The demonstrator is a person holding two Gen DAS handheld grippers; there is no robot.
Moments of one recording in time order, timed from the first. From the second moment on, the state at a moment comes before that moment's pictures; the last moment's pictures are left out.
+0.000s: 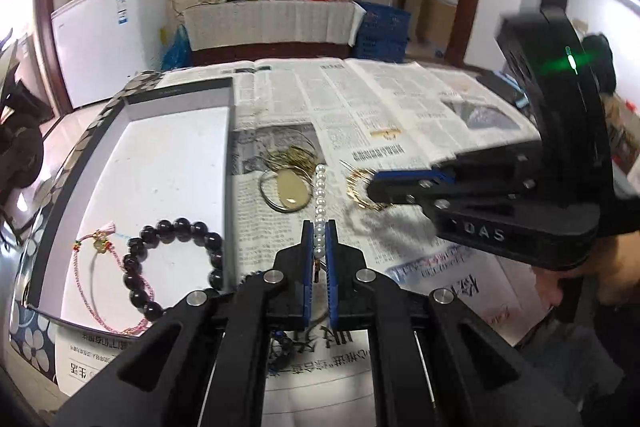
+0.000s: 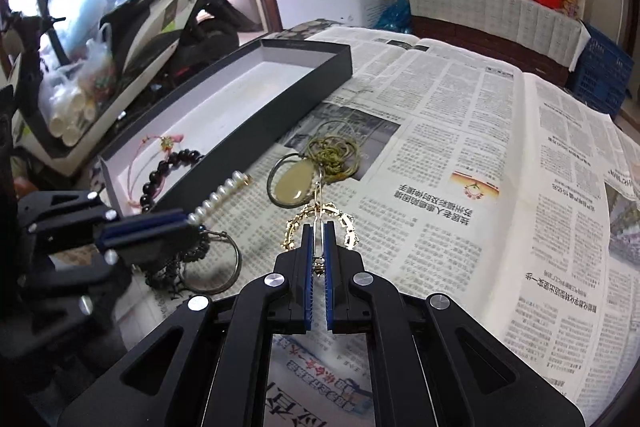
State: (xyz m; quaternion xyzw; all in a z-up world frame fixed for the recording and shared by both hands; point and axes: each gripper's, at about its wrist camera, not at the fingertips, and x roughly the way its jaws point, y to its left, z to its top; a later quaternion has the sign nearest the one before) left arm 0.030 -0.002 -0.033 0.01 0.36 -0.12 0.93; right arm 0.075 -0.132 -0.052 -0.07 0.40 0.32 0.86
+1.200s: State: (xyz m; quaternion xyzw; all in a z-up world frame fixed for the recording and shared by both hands) left arm 0.012 0.118 -0.025 -0.06 0.35 0.10 0.93; right arm 0.041 0.008 -0.033 -0.07 0.37 0.40 0.84
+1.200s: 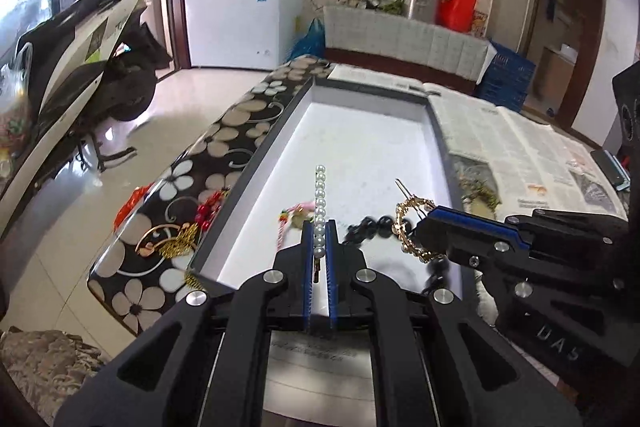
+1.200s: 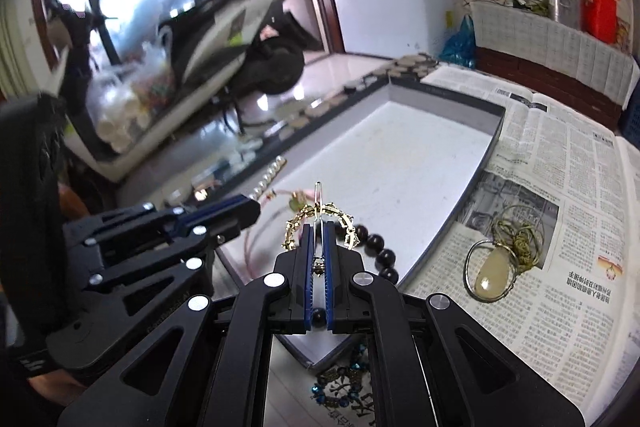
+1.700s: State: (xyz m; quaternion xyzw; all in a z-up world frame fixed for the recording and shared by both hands) left arm 0.010 0.114 -0.030 -0.06 0.37 0.09 0.92; right arm 0.043 -0.010 -0.030 -0.05 0.37 0.39 0.84
